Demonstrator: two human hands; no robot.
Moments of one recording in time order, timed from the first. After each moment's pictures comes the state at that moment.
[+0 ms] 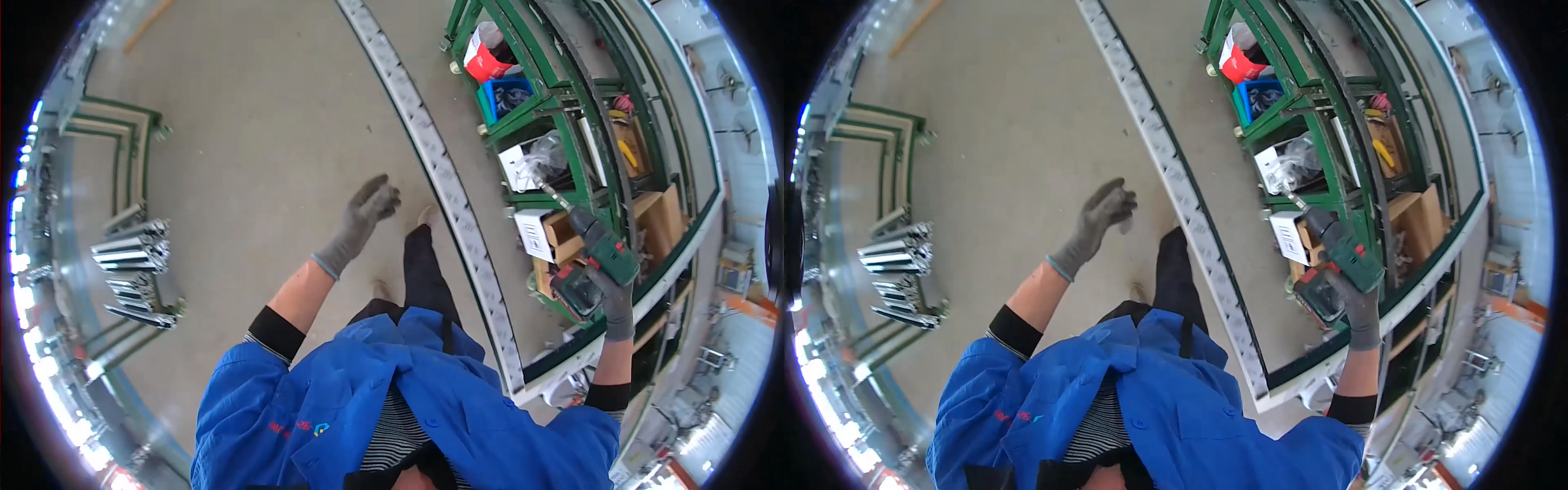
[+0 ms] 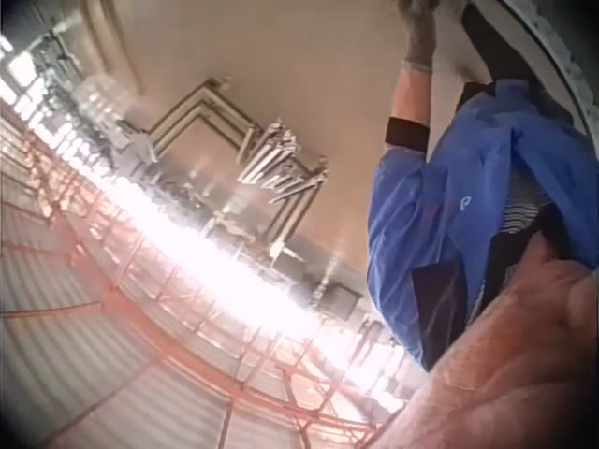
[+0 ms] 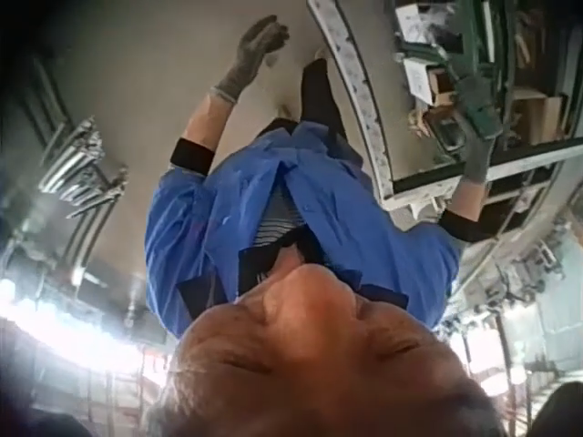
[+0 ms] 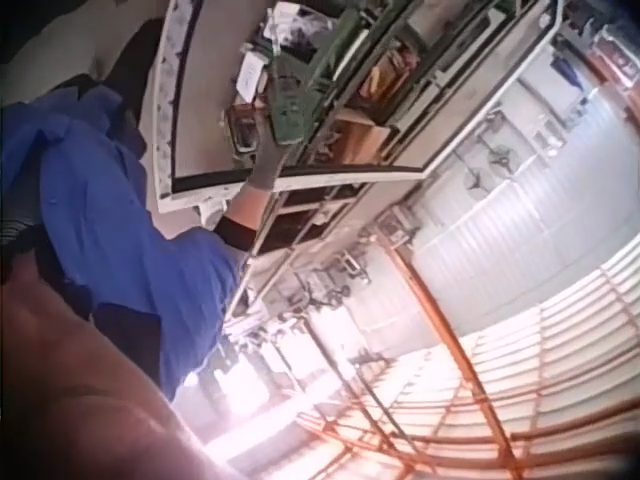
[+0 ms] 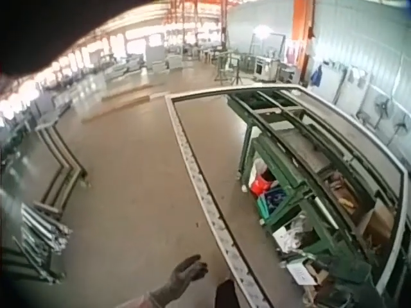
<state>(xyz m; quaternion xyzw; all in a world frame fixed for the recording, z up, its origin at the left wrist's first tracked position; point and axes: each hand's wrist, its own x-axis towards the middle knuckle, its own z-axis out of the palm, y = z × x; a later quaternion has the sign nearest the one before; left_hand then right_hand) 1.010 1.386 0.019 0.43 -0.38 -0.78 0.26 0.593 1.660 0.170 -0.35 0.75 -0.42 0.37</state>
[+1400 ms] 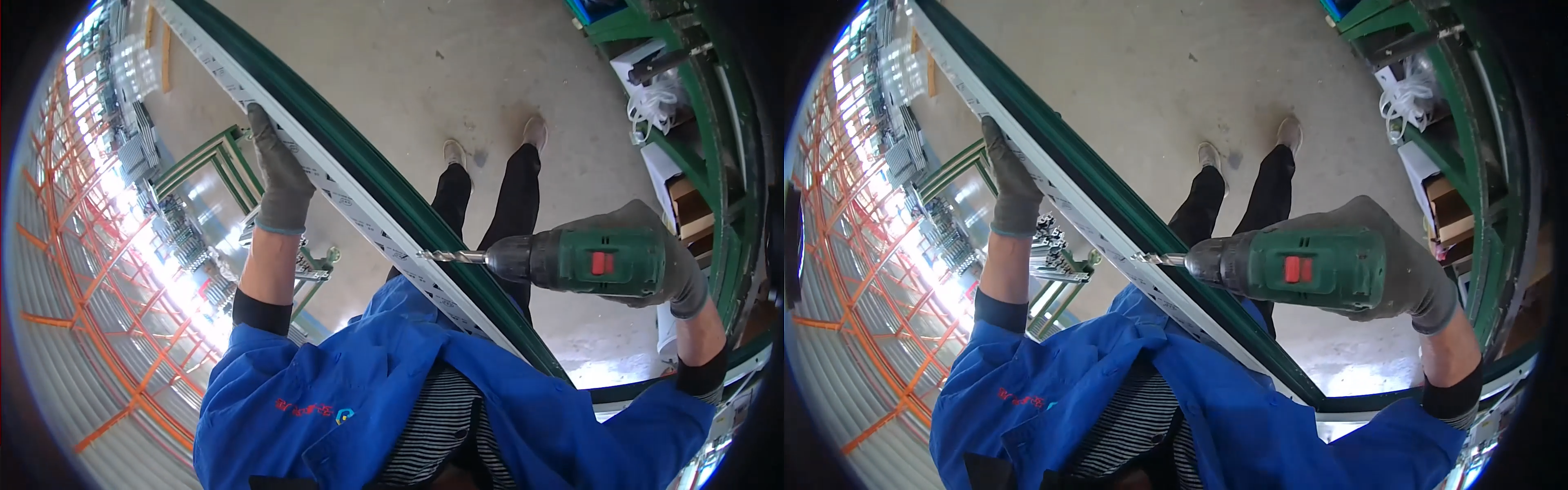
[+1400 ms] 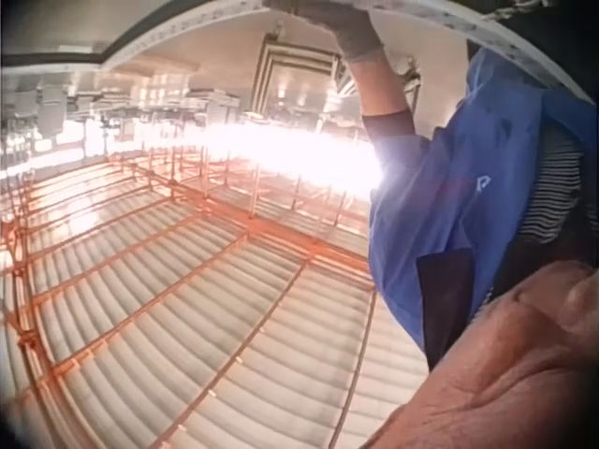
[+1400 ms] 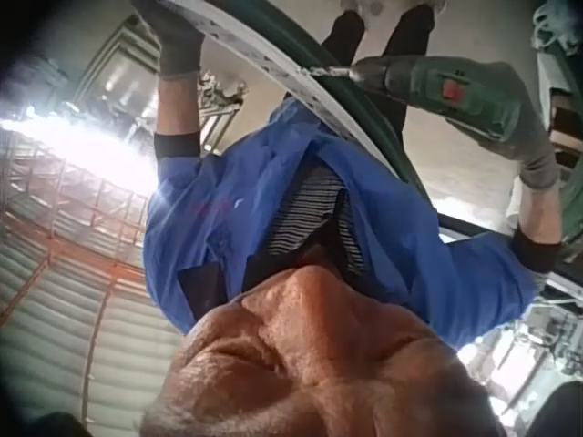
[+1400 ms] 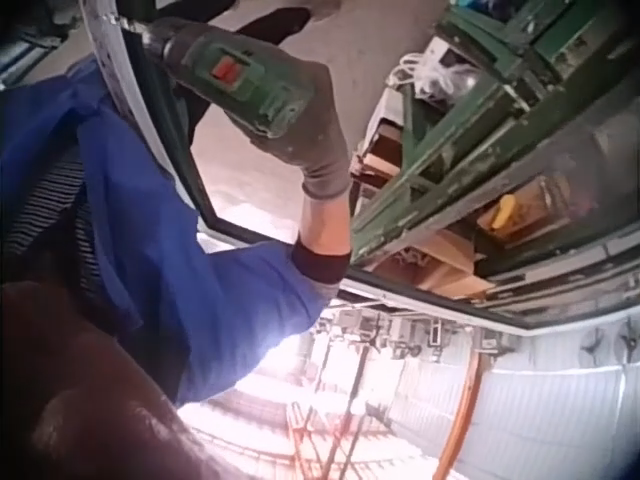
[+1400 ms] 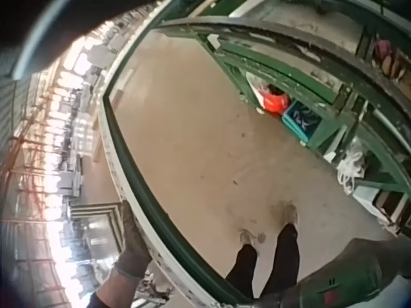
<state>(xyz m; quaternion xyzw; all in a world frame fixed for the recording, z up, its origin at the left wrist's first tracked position) 0.870 1.066 0.048 0.56 -0.44 -0.65 0.26 0.497 1.373 0.034 -0.43 0.38 -0.41 0.71</state>
